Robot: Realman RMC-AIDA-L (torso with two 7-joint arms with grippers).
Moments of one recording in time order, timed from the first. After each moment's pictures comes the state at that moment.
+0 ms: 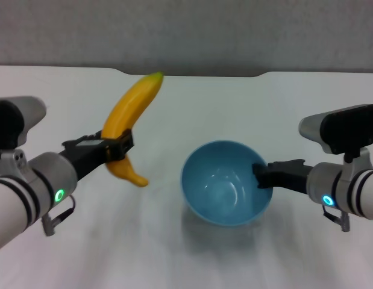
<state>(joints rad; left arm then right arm) -0.06 -2.03 -1.20 -1.54 -0.27 0.32 2.81 0.39 2.01 1.25 1.08 -2.21 0.40 -0.37</state>
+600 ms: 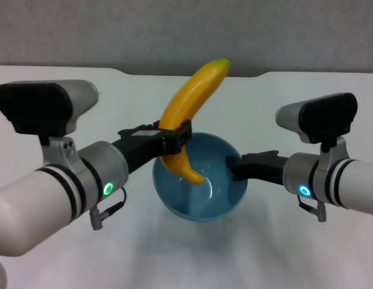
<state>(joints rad) -0.14 -2.03 -1.10 -1.60 -0.37 0.33 2.82 0.46 2.01 1.21 1.06 -2.07 0.39 -0.43</state>
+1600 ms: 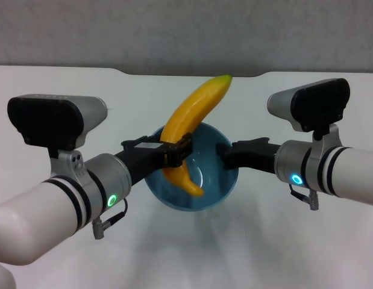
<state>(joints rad) -0.15 -2.03 -1.07 -1.53 -0.35 0.28 2.84 0.48 2.01 1.21 1.09 -2.07 0.39 -0.44</state>
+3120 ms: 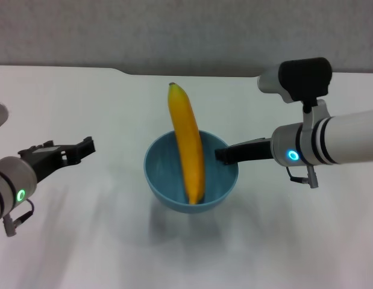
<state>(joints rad) -0.08 -2.03 -1.34 -1.43 -0.27 0.37 2.84 0.75 2.01 1.40 0.78 -1.97 0.65 -0.51</state>
